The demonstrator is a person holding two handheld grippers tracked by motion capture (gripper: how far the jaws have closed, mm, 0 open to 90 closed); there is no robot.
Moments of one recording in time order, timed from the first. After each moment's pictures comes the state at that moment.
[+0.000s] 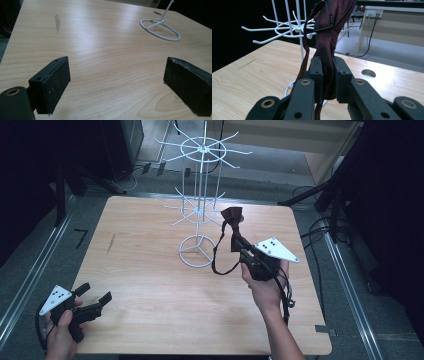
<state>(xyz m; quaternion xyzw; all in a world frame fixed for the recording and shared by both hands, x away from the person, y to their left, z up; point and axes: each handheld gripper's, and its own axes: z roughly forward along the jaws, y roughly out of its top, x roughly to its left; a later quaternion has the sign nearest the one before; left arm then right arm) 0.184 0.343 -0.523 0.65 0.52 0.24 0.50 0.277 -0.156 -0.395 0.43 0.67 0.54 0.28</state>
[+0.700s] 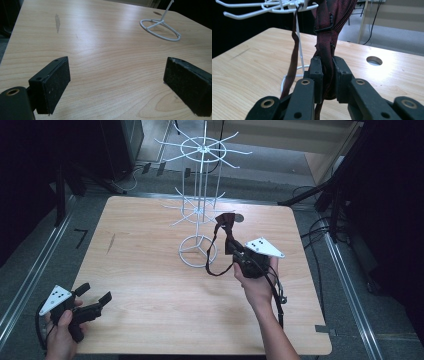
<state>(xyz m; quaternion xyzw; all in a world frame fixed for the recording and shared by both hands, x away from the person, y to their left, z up) 0.183 0.344 -0.523 0.65 0.52 0.24 0.50 0.298 -0.142 -0.424 0.45 0.69 0.51 0.26</state>
